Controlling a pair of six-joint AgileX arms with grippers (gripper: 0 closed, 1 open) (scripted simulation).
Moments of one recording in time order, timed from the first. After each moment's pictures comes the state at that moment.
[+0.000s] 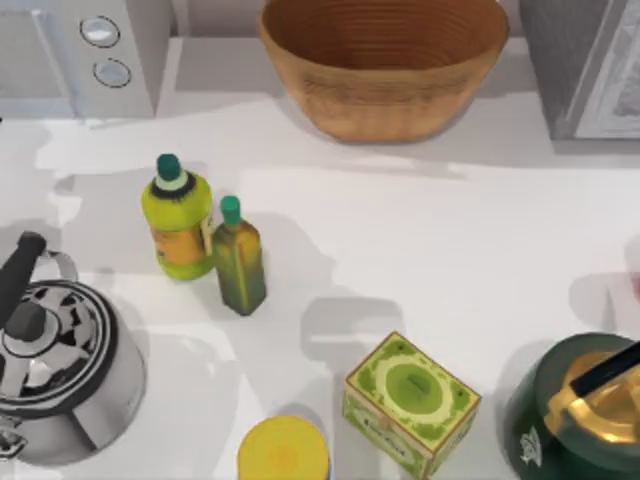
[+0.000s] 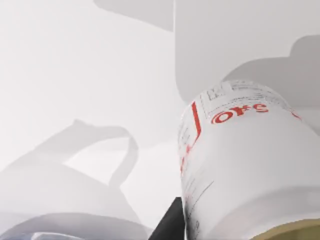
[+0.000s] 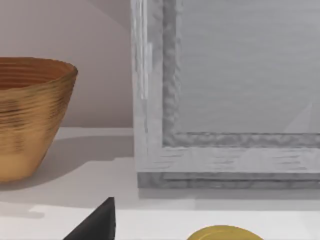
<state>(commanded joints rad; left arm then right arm) 0.20 2.19 1.88 -1.26 0.00 0.23 0.00 0.00 0.00 0.00 0.00 0.00</state>
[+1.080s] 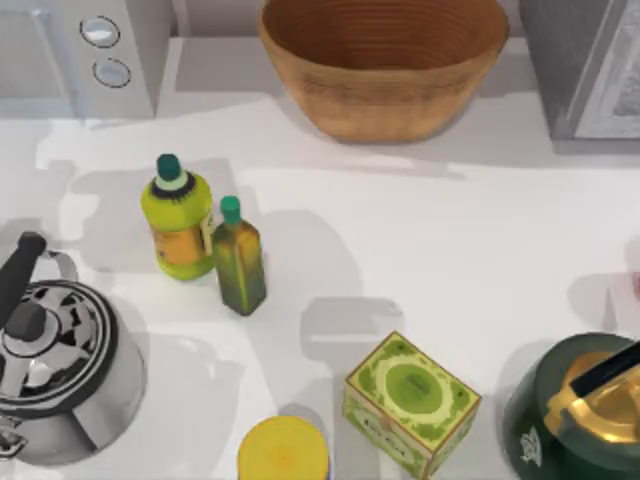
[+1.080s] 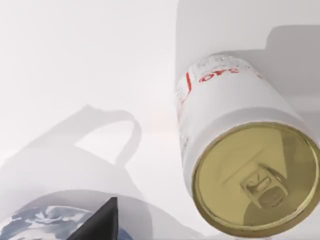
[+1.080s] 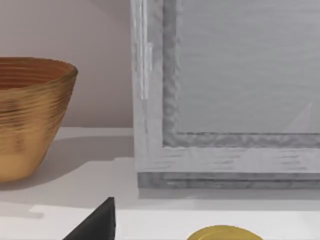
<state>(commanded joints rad) 0.20 2.20 1.99 -1.36 0.00 0.23 0.00 0.00 0.00 0.00 0.00 0.00</state>
